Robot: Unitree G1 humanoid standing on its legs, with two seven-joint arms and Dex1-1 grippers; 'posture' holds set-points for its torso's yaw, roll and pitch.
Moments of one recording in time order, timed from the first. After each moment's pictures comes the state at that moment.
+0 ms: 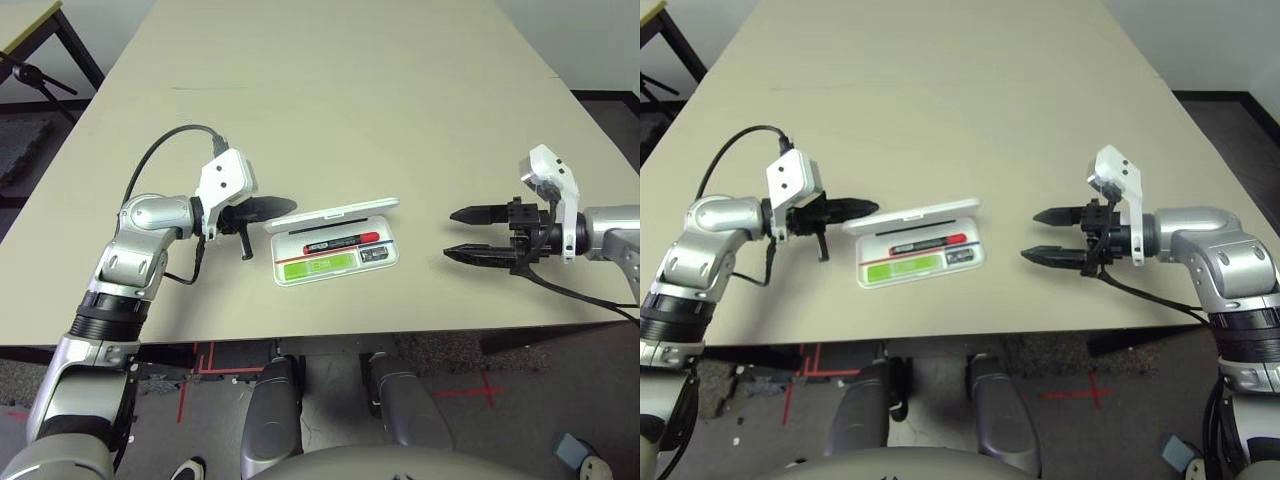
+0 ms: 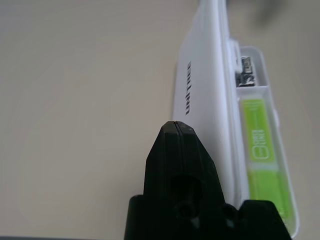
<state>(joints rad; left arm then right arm) -0.48 0.67 -0.11 -0.01 -0.20 0.16 -1.12 -0.41 -0.86 -0.01 0.01 0.47 0.62 1.26</state>
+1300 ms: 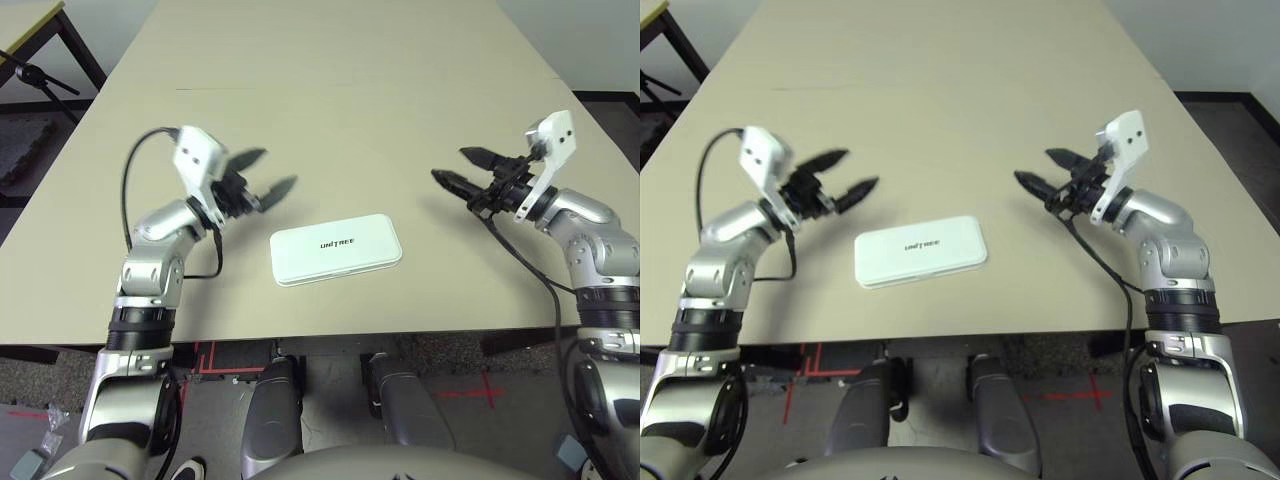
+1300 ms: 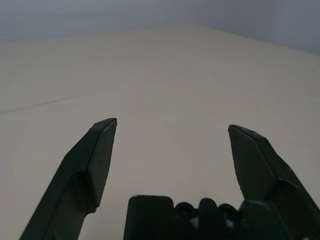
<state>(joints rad) -0.51 0.43 0.26 0.27 -0.29 0.10 -0.59 -0.55 -0.48 -0.23 0.39 0.36 0.20 0.64</state>
